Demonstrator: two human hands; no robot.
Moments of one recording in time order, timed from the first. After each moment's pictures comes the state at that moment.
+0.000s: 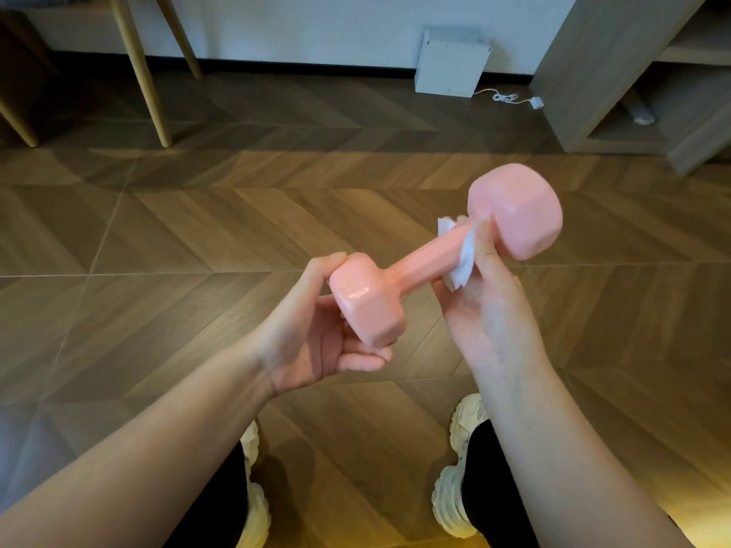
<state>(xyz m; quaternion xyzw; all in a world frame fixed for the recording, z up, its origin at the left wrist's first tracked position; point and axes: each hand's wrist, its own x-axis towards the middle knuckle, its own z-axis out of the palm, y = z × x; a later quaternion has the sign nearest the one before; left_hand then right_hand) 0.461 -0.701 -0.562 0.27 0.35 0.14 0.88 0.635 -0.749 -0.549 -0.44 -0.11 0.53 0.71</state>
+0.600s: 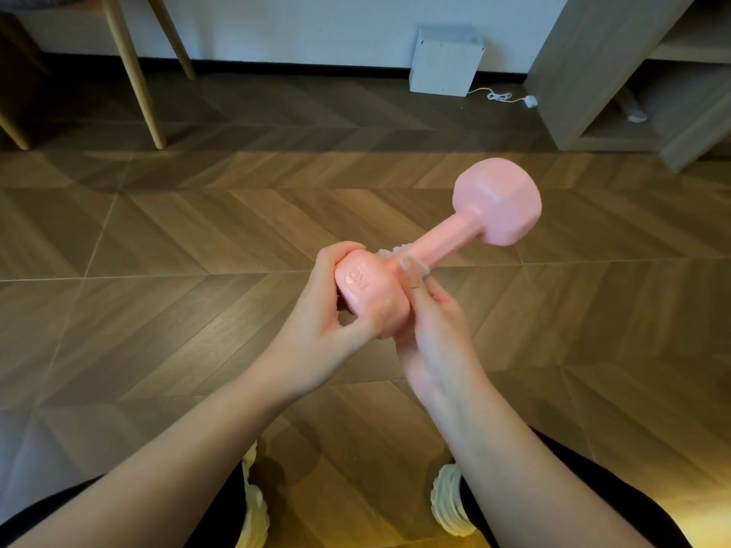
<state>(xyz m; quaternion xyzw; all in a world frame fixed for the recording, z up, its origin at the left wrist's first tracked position) 0.470 -0.716 -0.581 0.68 0.34 0.34 0.55 0.599 -0.759 -0.564 -0.52 -0.12 0.57 0.63</state>
